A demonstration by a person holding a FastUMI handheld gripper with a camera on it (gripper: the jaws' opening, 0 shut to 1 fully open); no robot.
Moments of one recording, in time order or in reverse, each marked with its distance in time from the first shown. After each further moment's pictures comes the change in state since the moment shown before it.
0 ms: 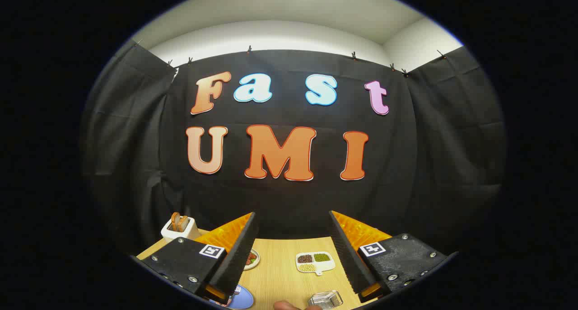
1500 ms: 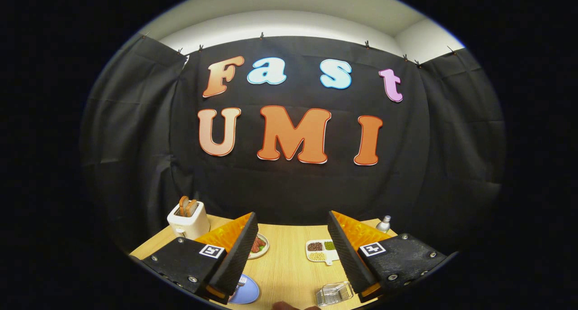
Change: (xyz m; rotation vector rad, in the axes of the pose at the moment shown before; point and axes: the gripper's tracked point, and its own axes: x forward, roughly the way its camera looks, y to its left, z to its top) arm -0.001 0.035 -0.053 -0.025 0.111 0.072
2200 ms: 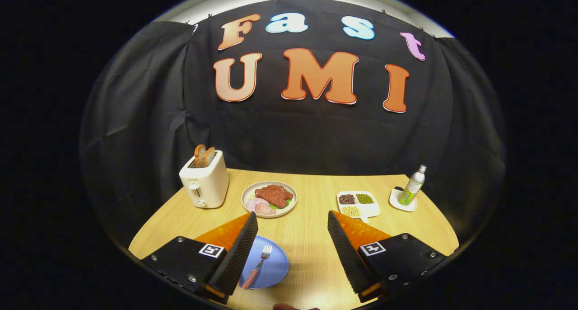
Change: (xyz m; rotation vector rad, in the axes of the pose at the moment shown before) arm 0.006 0.082 -0.151 0.003 0.319 0.100
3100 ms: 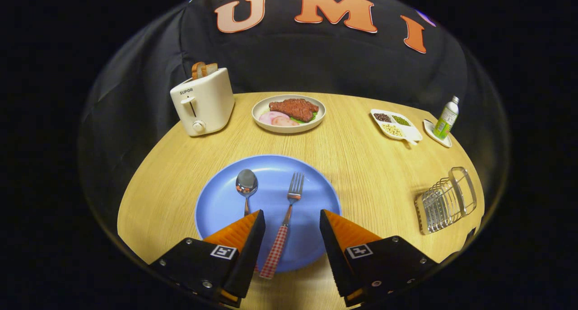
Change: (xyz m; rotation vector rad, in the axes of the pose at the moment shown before) arm 0.050 0.068 -0.190 0.009 0.388 0.025
